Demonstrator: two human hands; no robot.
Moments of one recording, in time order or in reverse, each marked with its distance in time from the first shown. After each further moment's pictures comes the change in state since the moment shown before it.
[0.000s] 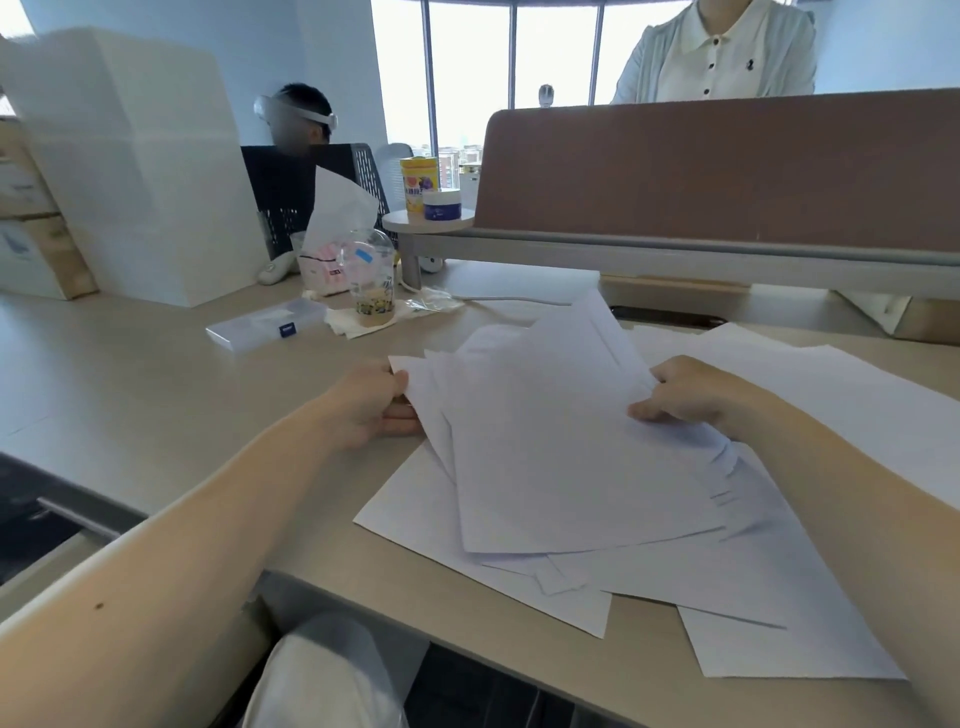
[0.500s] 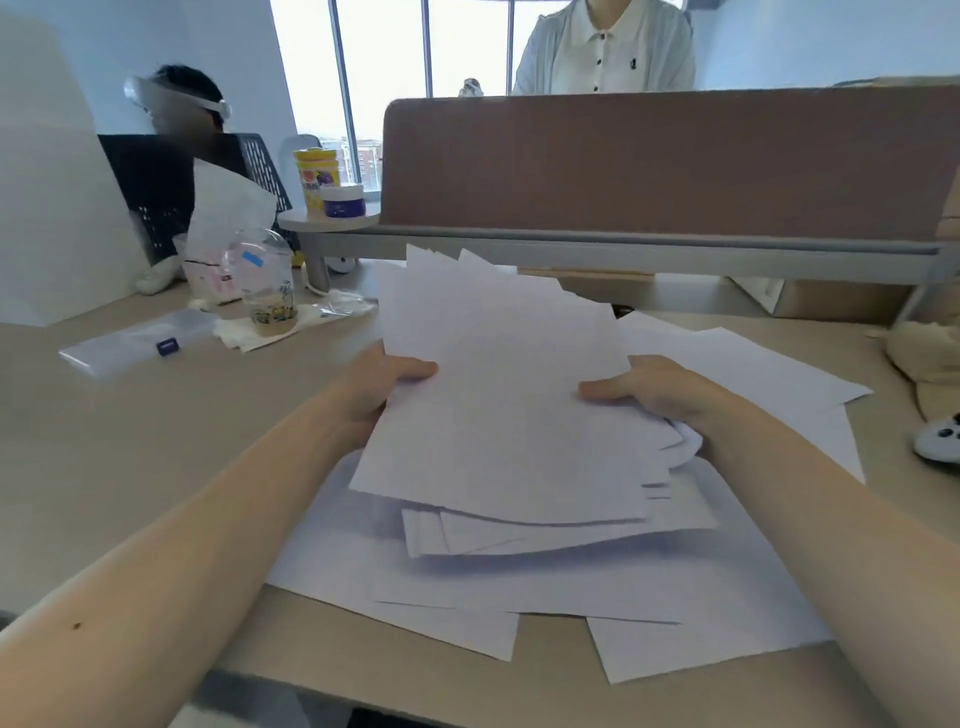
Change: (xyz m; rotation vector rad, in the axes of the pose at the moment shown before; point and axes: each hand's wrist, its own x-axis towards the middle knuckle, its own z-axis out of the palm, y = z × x) left_hand 0.002 0.027 0.096 -0.186 -0.315 0.161; right_hand -0.037 0.036 -0.028 0.558 0.003 0.040
